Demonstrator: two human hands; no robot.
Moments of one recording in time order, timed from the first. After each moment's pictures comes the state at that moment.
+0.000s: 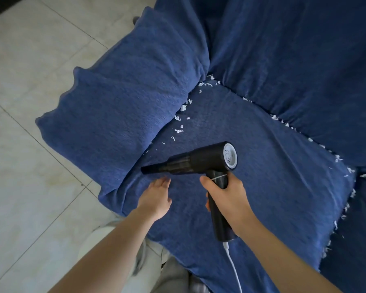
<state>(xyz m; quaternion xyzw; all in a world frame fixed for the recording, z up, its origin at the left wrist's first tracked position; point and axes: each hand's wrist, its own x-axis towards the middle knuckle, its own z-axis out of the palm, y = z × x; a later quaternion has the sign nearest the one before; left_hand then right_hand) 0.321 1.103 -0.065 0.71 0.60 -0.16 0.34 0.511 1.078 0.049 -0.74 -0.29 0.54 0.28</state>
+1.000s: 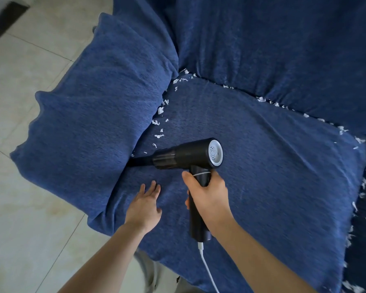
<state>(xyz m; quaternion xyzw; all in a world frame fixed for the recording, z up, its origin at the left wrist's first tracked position) 0.328 1.114 -0.096 0.73 0.59 -0.21 0.27 0.512 1.087 0.006 -0.70 -0.18 0.56 0.40</state>
